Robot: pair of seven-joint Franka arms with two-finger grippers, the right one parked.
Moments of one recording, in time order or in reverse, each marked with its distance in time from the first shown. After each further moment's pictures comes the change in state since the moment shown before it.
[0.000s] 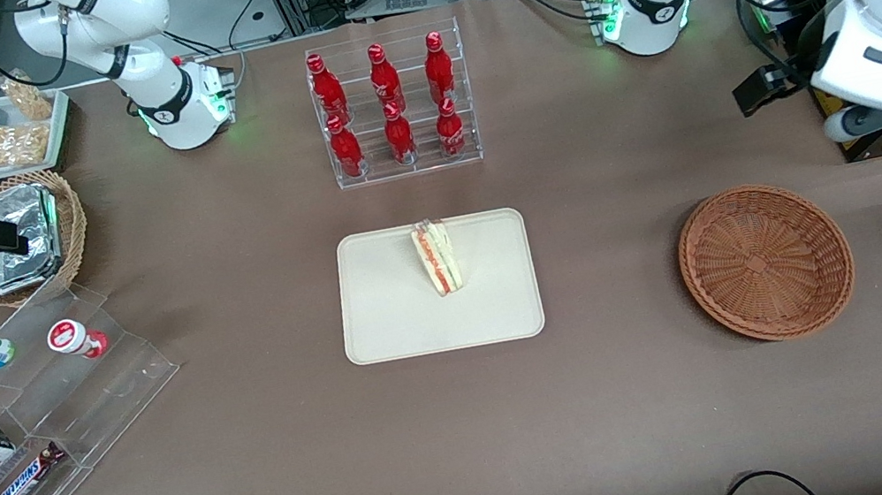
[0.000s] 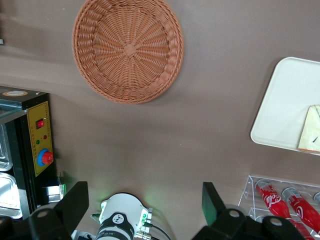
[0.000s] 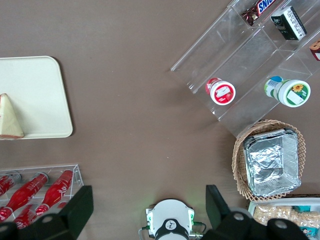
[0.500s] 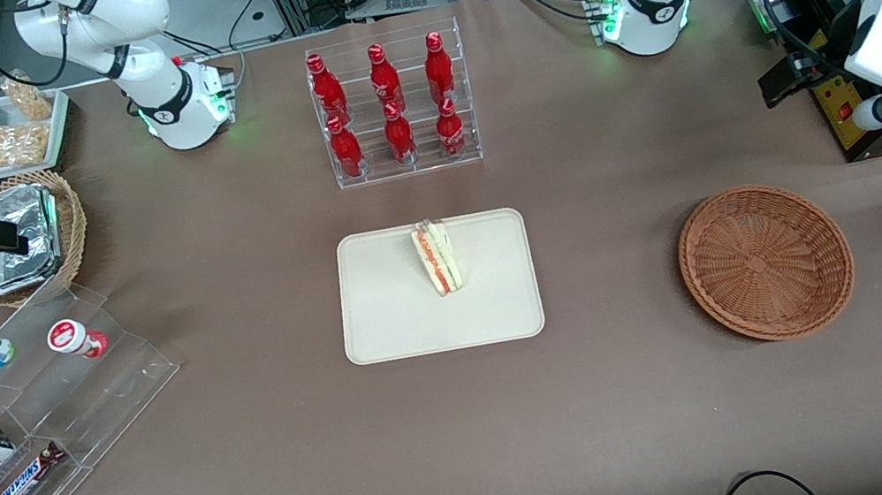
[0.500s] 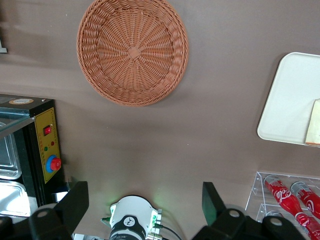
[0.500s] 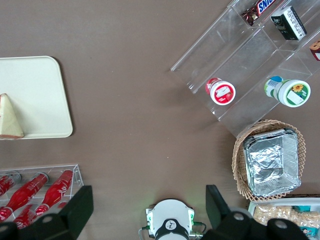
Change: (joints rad) arm 0.001 -0.010 0.034 -0.018 -0.001 0.007 0.094
